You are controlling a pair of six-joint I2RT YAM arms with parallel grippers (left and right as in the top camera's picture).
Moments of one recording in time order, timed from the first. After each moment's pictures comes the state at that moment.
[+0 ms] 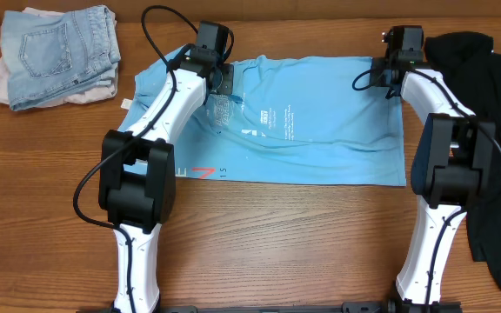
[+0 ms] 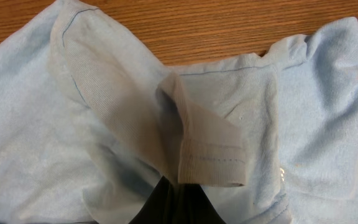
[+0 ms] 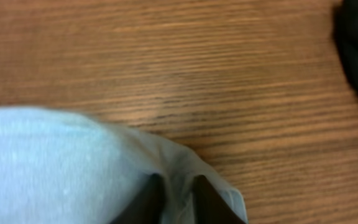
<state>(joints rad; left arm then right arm) -0.29 2.26 1.85 -0.61 -0.13 -0.17 -0.07 2.37 1.80 -0.36 0.12 0.00</state>
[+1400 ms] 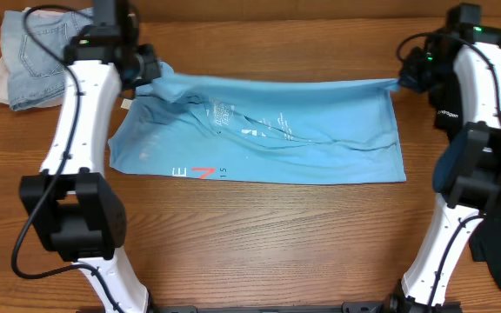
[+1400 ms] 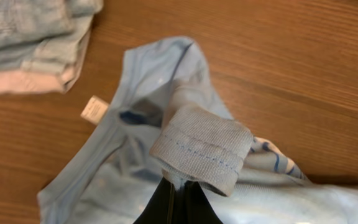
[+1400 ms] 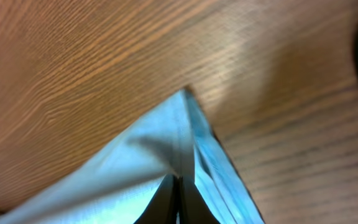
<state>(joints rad) 0.04 2.00 1.87 -0.95 0.06 -0.29 -0.26 2.38 2.20 -1.16 -0.34 0.31</state>
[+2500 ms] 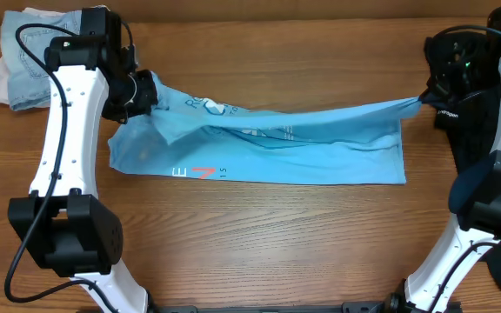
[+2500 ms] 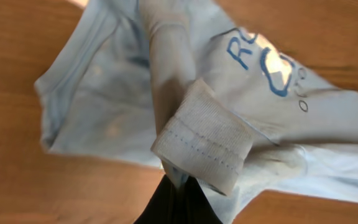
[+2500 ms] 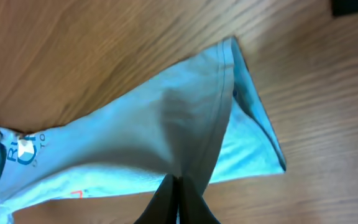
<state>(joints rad) 0.03 1.92 1.87 -1.31 0.13 -0.23 -0.31 2.17 2.21 -1.58 -0.38 0.25</state>
